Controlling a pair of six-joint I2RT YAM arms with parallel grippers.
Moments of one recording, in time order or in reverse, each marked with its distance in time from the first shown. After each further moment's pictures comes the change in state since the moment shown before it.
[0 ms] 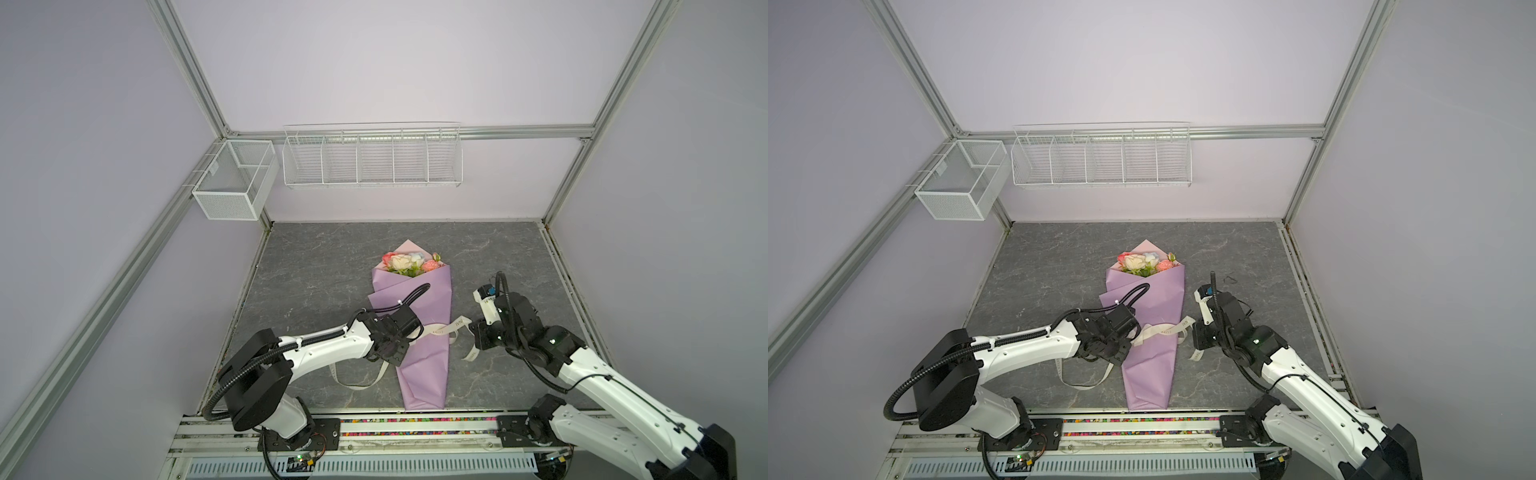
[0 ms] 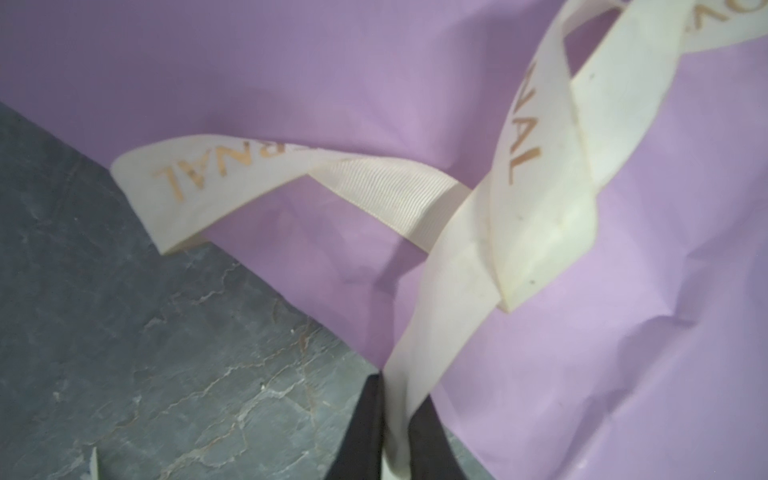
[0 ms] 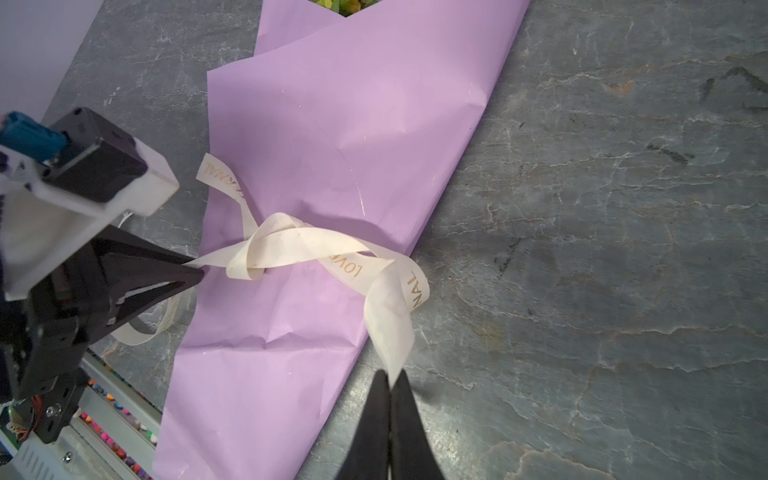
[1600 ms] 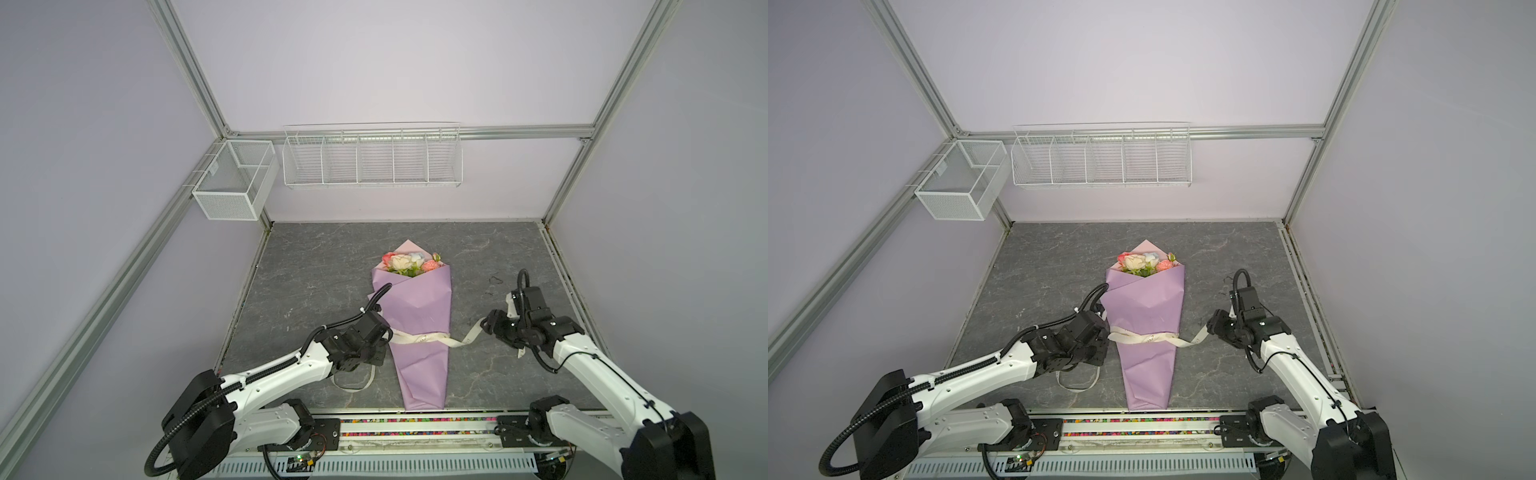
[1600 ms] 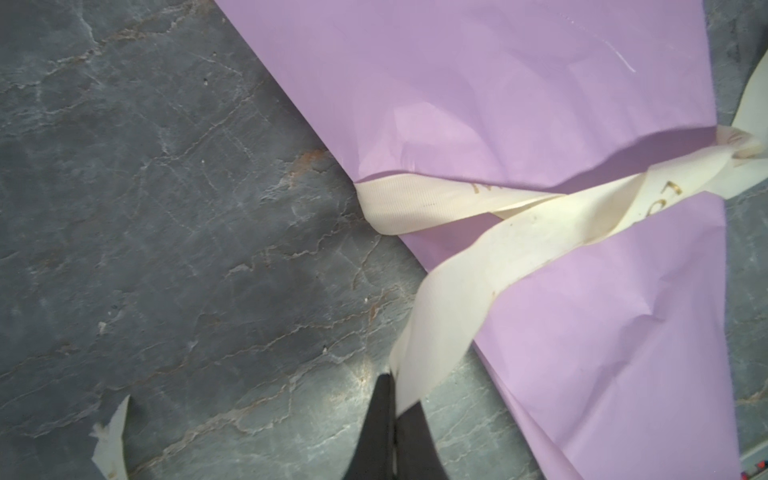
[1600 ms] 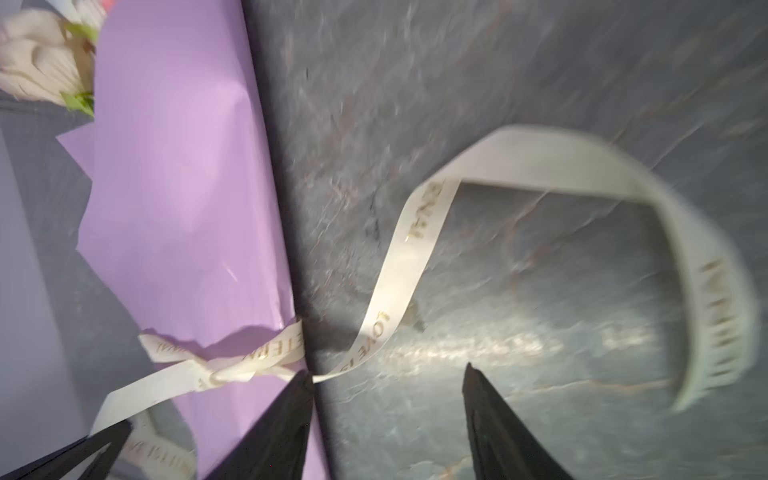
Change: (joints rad) left arm 0.099 -0.351 -0.269 0.159 -0.003 -0.126; right arm -0.290 0.137 -0.081 -0.003 -0.158 0.422
